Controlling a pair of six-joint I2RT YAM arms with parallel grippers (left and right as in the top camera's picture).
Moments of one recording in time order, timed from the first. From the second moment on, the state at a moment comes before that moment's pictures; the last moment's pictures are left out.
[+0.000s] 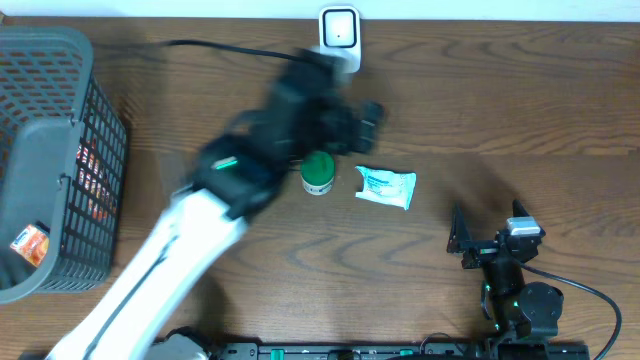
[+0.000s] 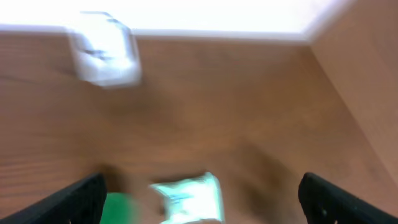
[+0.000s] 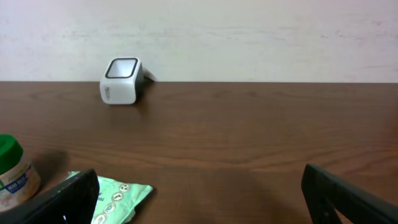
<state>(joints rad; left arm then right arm) -0.58 1.37 1.47 -0.64 0.03 -0.45 -0.01 0.02 0.01 -0.06 -0.11 0.04</state>
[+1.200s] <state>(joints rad) 0.69 1.63 1.47 -0.89 0.06 -0.24 -0.01 0.02 0.01 -0.06 -0.11 0.04</state>
